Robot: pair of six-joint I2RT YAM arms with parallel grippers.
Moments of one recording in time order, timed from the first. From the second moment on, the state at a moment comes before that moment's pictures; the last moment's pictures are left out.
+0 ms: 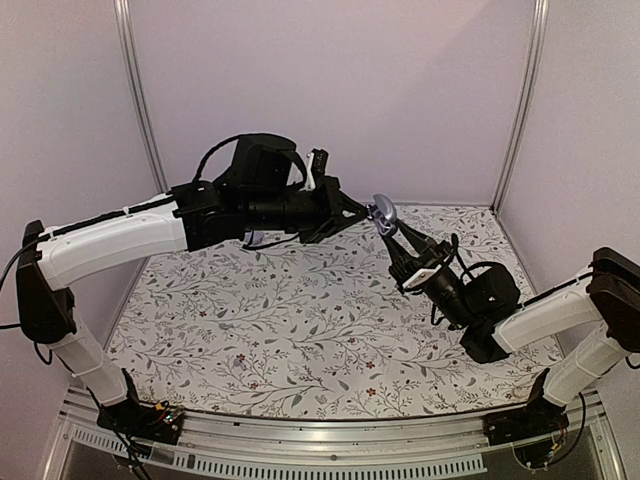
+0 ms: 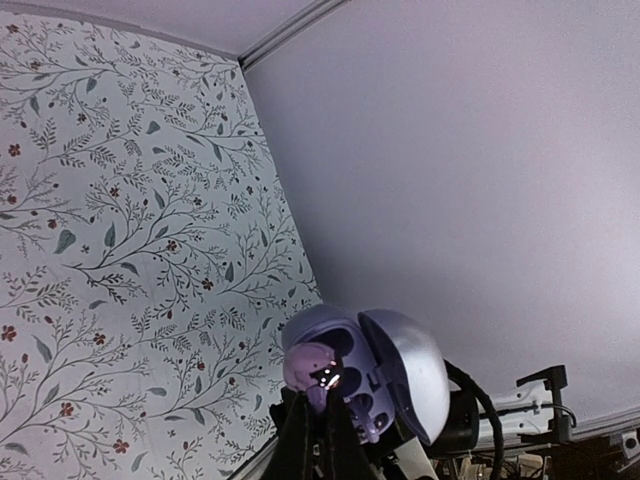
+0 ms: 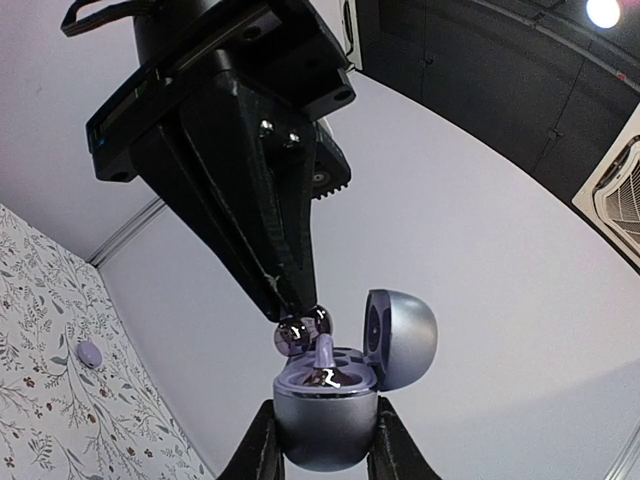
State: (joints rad) left arm -1.00 1.63 1.52 -0.22 0.10 -1.01; right arm 0.94 1.51 0.48 1.52 0.12 -1.03
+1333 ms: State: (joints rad) left arm -1.00 1.65 1.51 -0.22 0.13 -1.06; right arm 0.97 1.58 0.48 1.56 0.17 -1.11
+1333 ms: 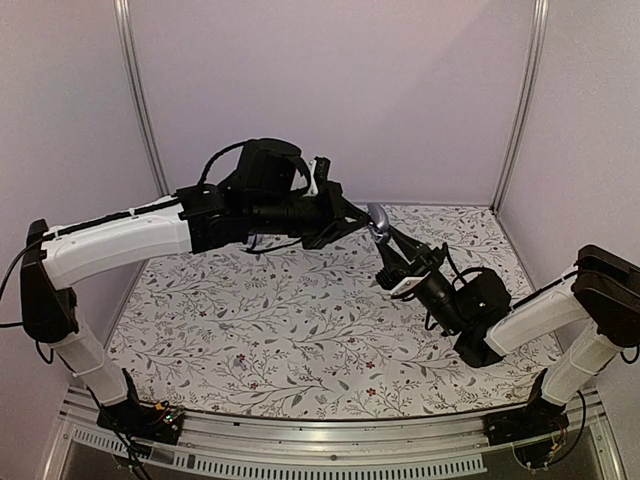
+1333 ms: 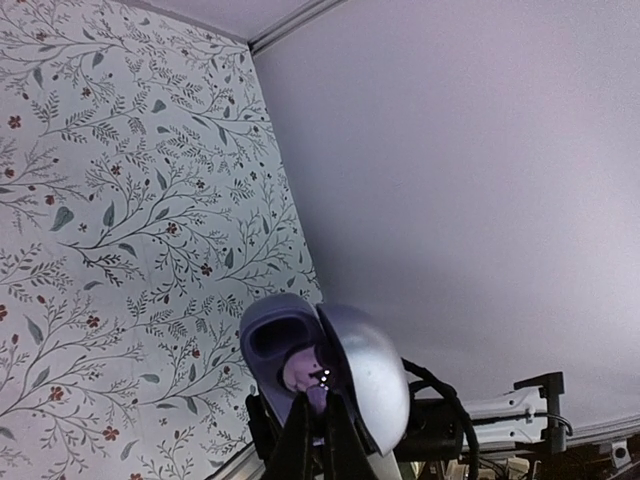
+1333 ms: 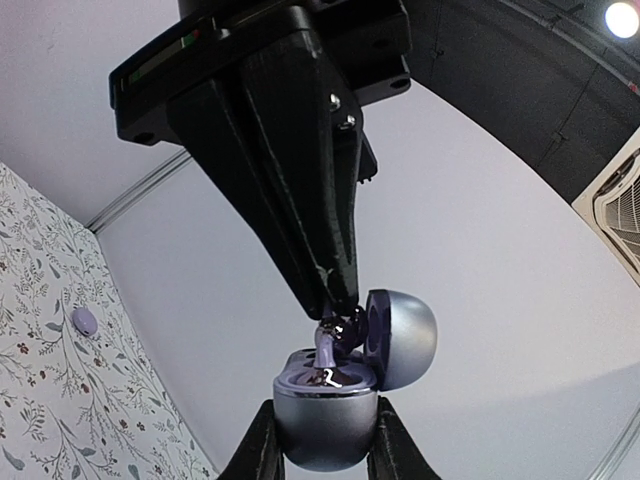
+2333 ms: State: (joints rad) left arm -1.00 1.63 1.44 -0.18 0.15 -1.10; right arm 0.97 1.60 0.46 1.56 0.17 -1.11
